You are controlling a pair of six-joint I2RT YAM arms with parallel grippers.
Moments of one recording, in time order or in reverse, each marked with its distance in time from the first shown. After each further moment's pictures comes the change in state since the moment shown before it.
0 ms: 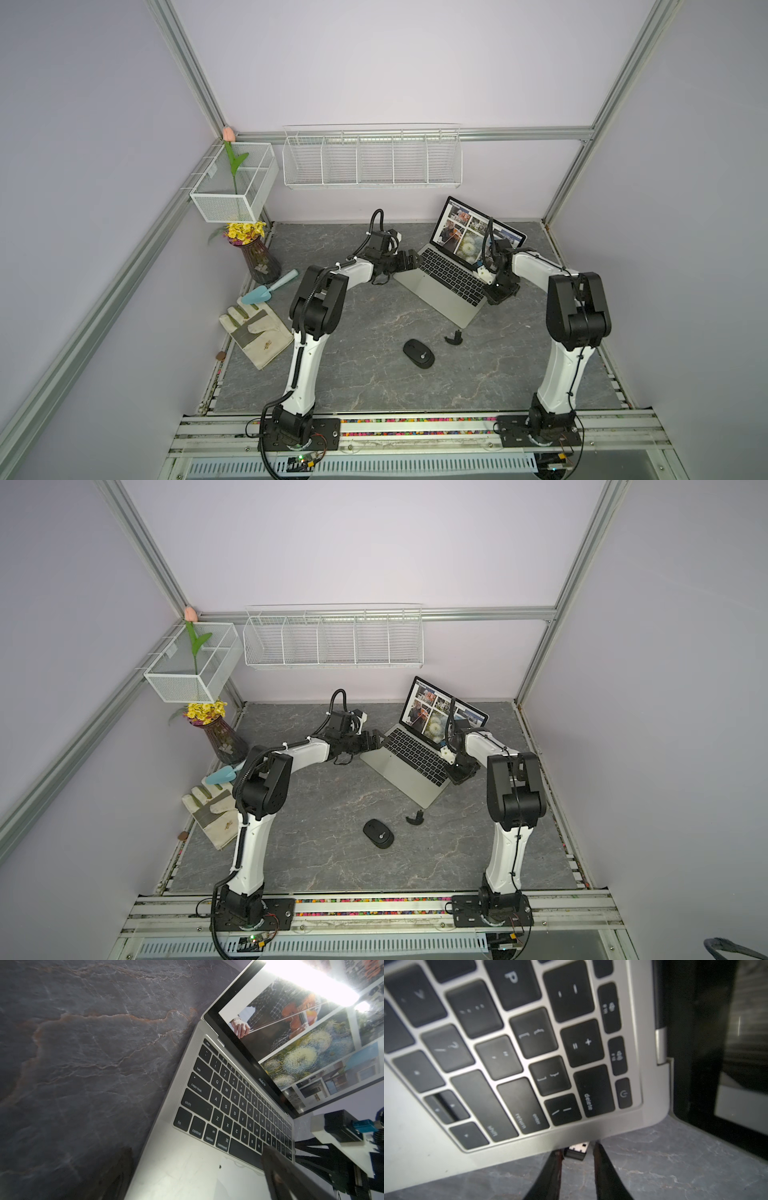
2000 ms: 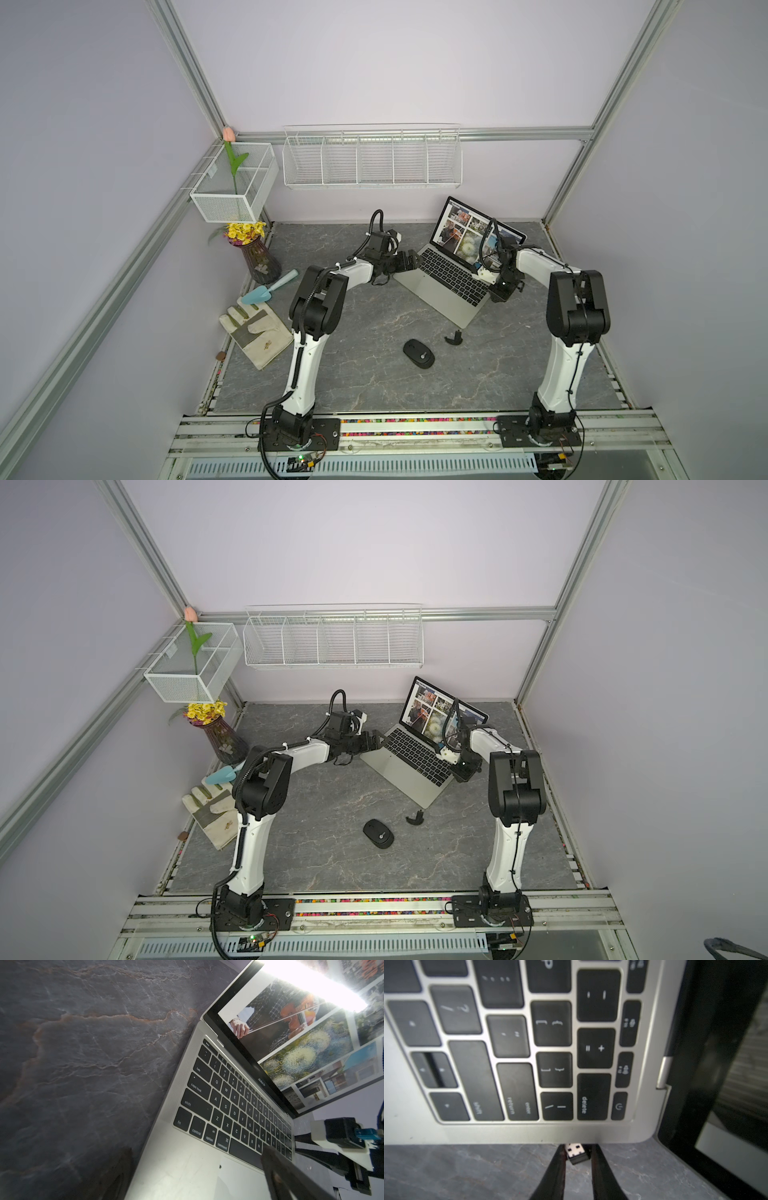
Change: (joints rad) left arm 0.000 -0.003 -0.013 0.016 0.000 -0.001; right arm -0.042 0.034 0.048 -0.019 -0.051 -0.346
